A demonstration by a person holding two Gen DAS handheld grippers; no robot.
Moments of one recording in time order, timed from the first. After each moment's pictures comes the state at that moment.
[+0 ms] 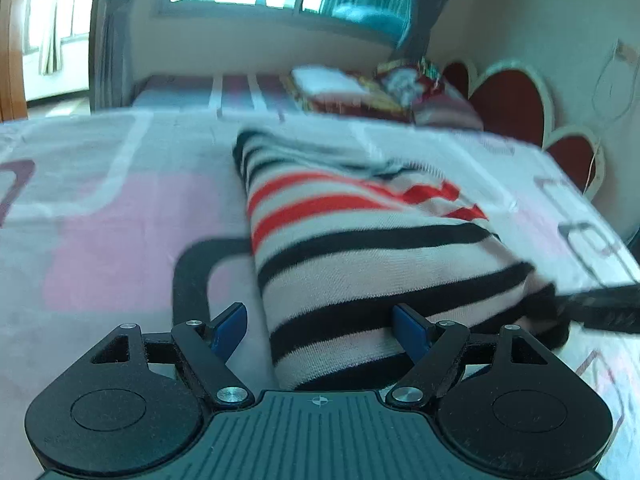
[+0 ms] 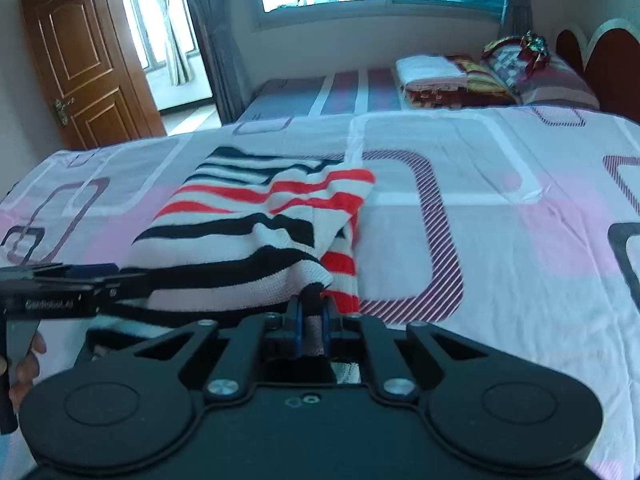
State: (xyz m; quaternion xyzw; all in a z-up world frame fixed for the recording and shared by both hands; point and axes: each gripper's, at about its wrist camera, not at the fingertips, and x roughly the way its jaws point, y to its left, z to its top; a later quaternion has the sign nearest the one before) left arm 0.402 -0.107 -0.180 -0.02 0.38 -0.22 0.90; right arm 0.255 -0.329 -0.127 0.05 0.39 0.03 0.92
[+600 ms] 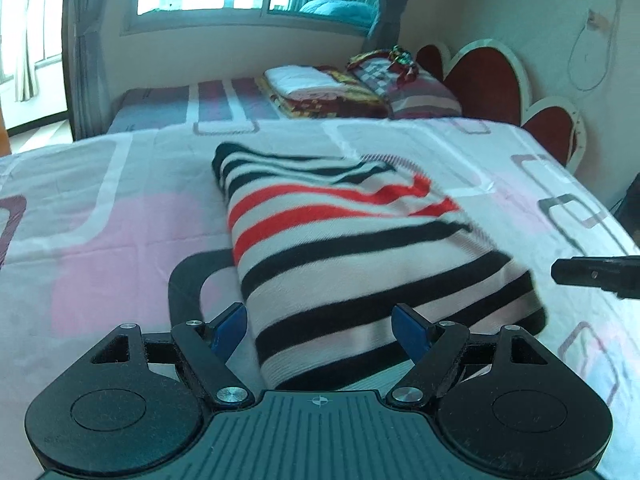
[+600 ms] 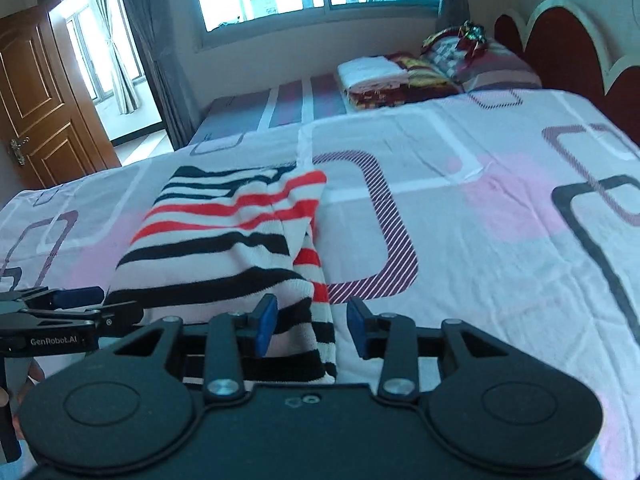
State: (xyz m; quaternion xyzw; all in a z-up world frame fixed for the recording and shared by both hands) left arm 0.385 -0.108 -0.146 0.02 0.36 -0.25 0.90; right arm 0.217 -0.328 -0.106 0.09 0.37 -0.05 0.92
